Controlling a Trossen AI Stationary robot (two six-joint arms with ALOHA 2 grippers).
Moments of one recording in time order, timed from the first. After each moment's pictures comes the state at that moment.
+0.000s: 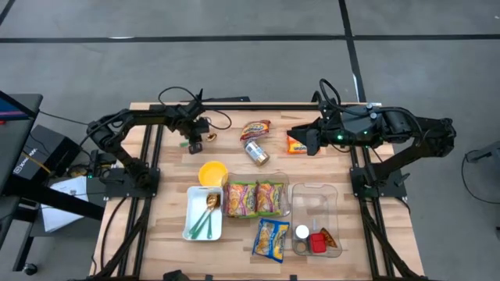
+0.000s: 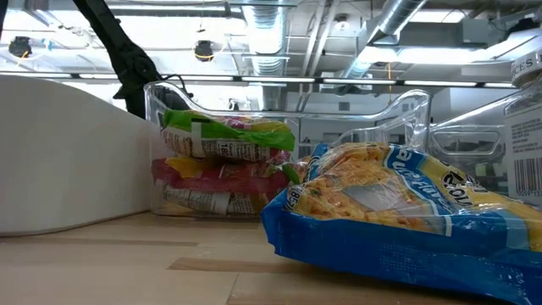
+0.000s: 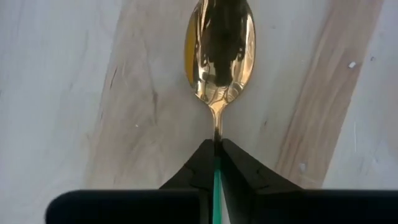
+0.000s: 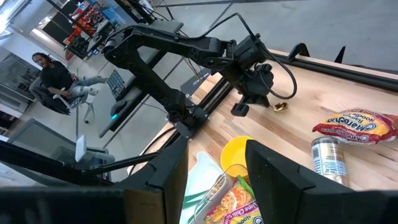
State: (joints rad) left arm 0.81 1.63 0.76 -0.48 0.10 0.56; right arm 0.18 1.28 1.71 -0.86 0.44 0.89
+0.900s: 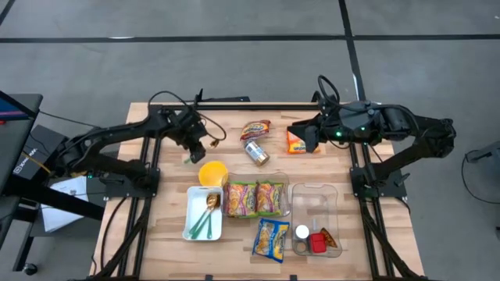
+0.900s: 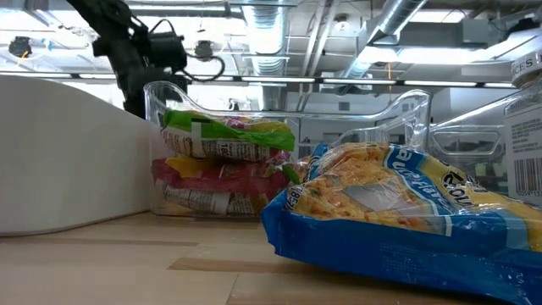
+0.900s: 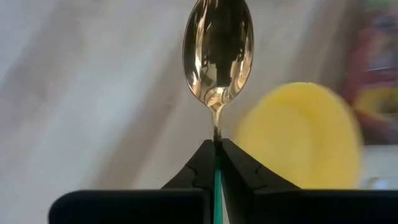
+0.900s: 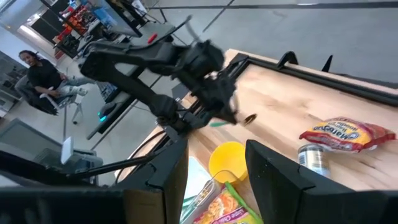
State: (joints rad) left arm 0.59 1.25 0.76 -0.65 0.26 0.03; right arm 0.14 1.28 1.71 -0.87 0.44 0.84
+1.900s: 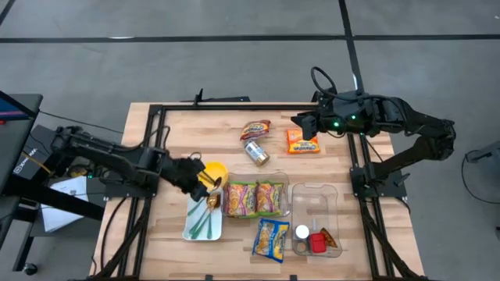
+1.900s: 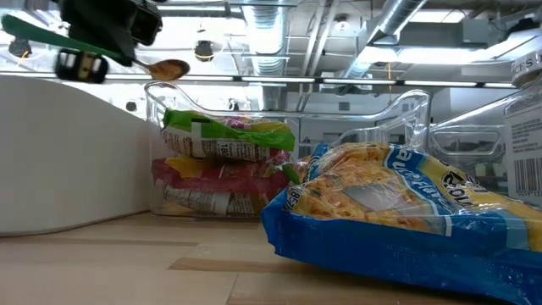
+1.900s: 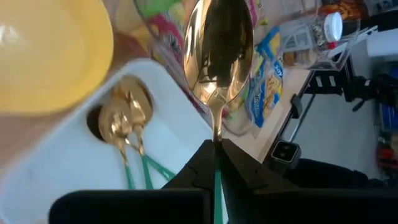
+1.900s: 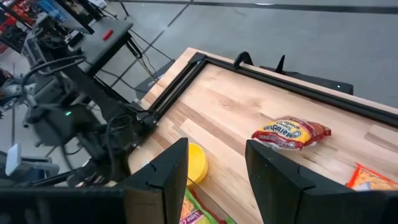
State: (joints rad) left arm -0.22 1.04 0.76 -0.53 0.08 -1.14; right arm 0.00 1.28 1.71 -0.98 0.42 0.80
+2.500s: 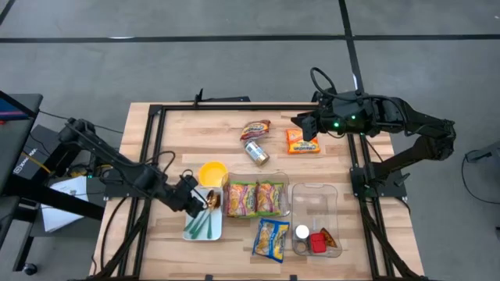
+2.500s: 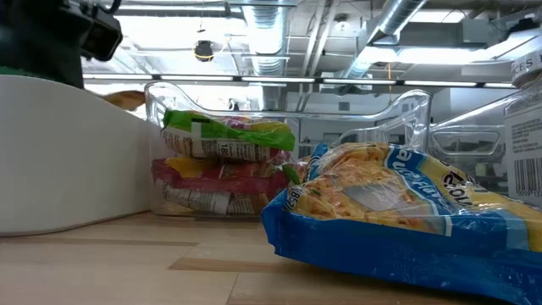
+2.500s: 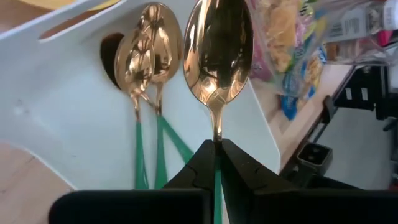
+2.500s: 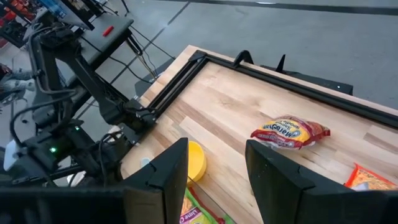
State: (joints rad) left arm -0.53 1.08 0.65 -0.45 -0.20 -1.50; right arm 0.00 1.28 1.71 -0.98 0.41 0.79
